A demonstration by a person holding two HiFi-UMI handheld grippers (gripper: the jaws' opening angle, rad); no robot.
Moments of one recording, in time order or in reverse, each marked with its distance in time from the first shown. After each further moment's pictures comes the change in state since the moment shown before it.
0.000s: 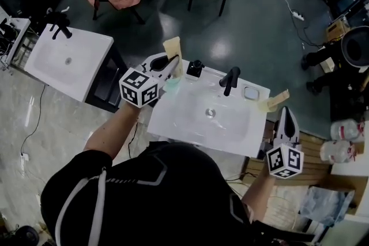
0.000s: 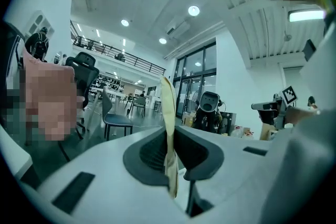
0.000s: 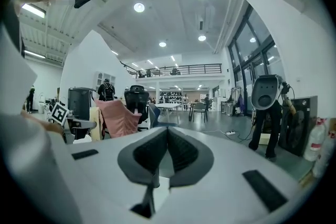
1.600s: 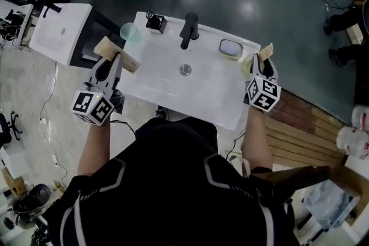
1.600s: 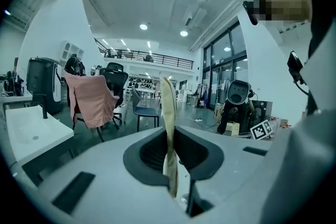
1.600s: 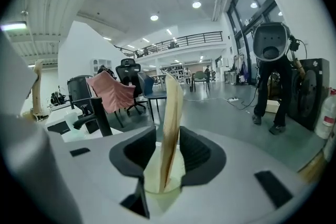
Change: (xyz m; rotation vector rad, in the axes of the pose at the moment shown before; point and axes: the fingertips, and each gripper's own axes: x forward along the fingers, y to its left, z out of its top) left arm -0.015 -0.150 -0.051 0.002 0.070 0.442; right arm 0.127 -0.205 -0.253 0.092 0.288 0.082
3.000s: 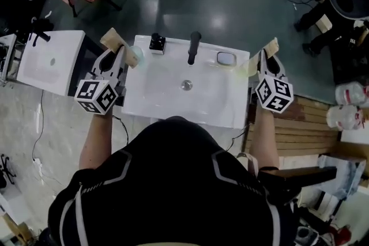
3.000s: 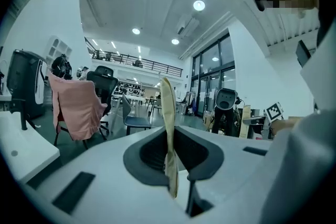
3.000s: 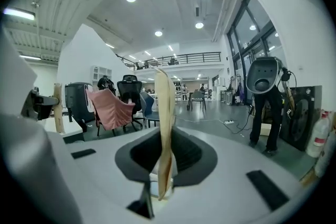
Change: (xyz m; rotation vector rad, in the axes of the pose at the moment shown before) left arm 0.028 0.086 0.063 0.008 -0.079 -0.164; right arm -0.084 0.084 0.152 -0.060 -0.170 -0.066
